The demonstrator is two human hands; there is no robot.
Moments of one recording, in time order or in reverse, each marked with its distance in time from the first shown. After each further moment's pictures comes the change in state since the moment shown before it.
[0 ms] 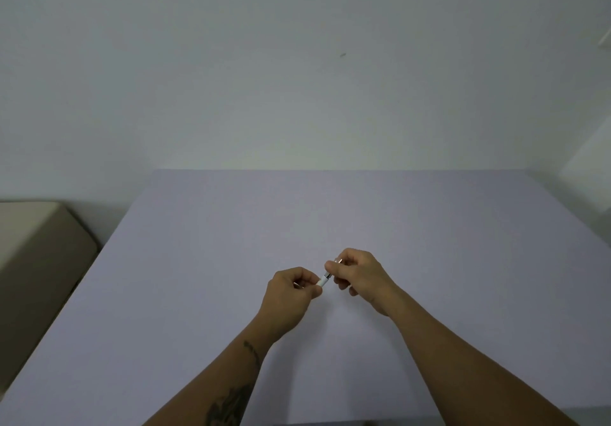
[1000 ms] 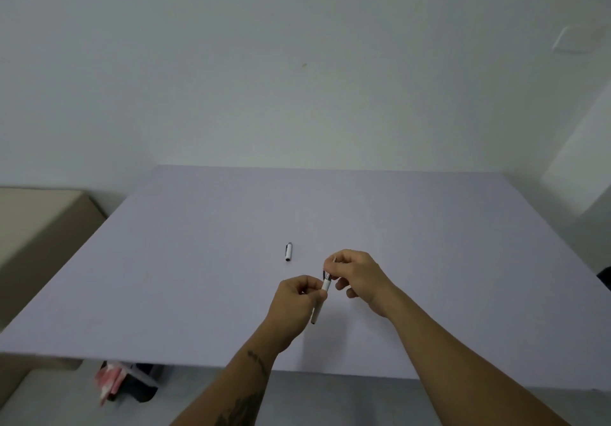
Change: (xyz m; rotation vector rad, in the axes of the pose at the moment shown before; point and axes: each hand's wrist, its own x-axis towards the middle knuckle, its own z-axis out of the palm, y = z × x) left_hand -0.096 0.060 0.170 -0.108 0.052 -0.045; right_hand -0.092 0.051 -0.144 0.038 -0.104 -0.045
